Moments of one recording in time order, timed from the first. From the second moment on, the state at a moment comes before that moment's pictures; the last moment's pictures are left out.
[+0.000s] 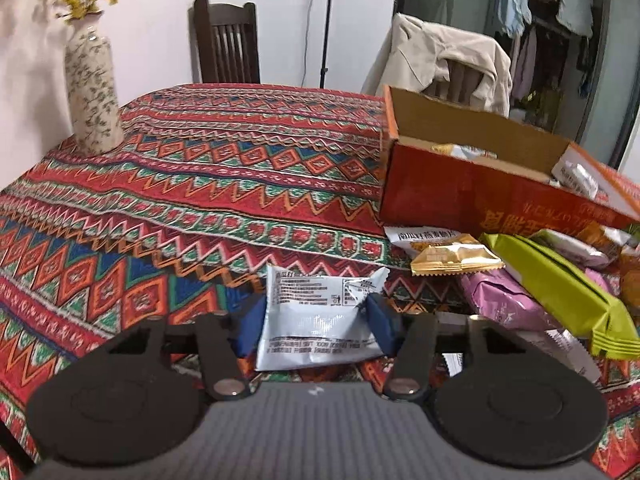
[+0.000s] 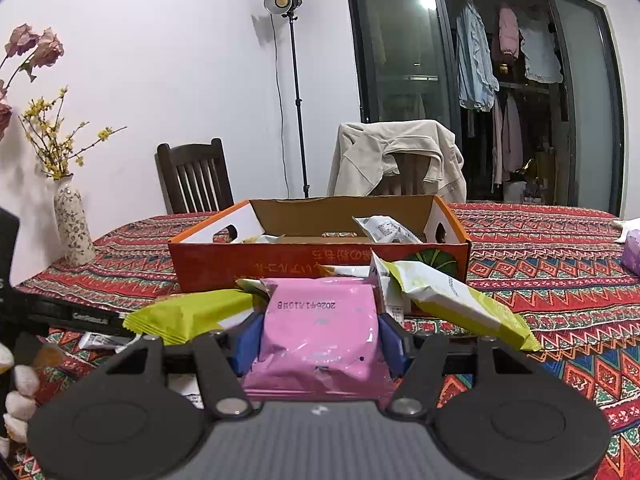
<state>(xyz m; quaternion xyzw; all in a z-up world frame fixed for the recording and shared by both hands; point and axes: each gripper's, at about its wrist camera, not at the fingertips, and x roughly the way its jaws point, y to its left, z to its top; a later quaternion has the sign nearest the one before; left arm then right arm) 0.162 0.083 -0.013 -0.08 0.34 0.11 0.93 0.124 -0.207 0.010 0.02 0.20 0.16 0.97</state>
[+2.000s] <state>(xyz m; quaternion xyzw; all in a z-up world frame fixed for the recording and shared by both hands) 0.310 0.002 0.060 -0.05 0.21 0.06 0.98 0.314 -0.209 0.042 0.04 0.22 0.13 0.97</state>
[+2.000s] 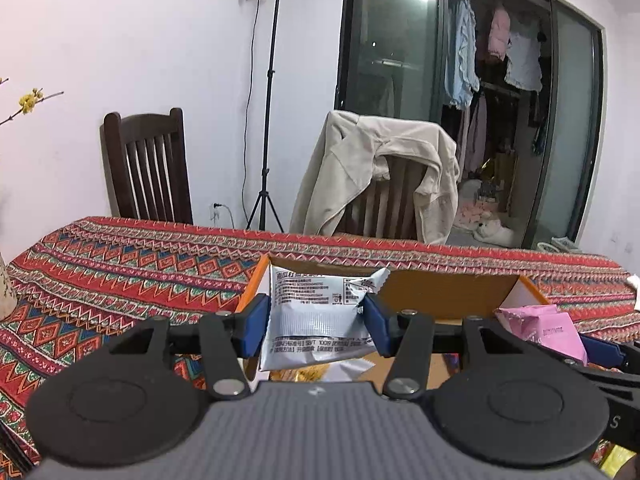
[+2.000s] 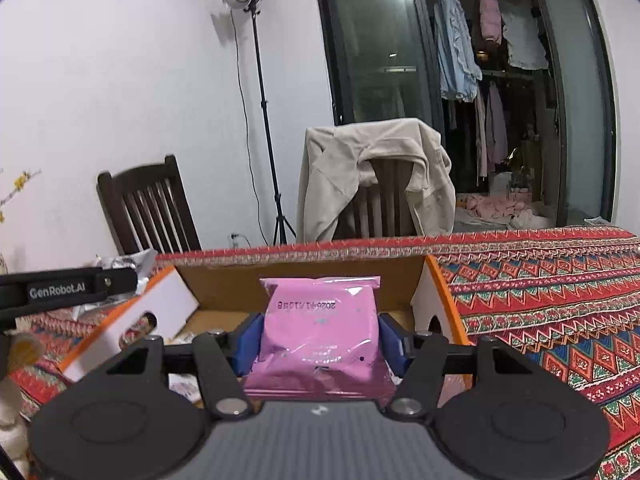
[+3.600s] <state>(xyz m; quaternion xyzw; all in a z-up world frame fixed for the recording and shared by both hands) 0.184 0.036 0.068 -0.06 0.24 0.04 0.97 0.205 -0.251 0.073 0.01 0.23 0.14 0.96</state>
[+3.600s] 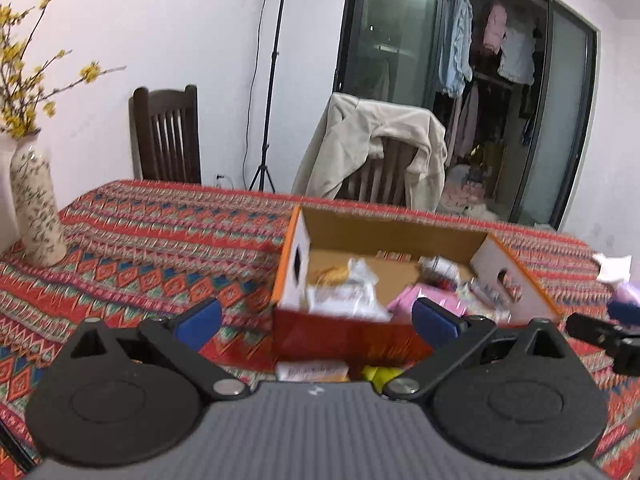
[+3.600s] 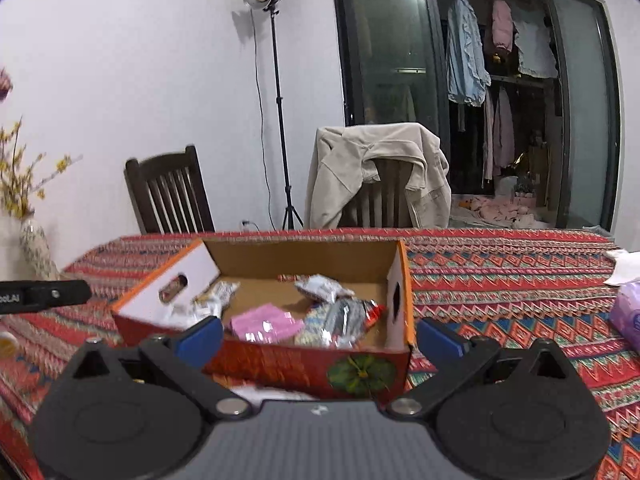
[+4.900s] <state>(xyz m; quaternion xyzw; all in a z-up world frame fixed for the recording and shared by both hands) 0.152 0.053 0.013 -0.08 0.21 0.04 0.97 0.225 -0.265 -0.008 -0.01 0.34 0.08 0.94</state>
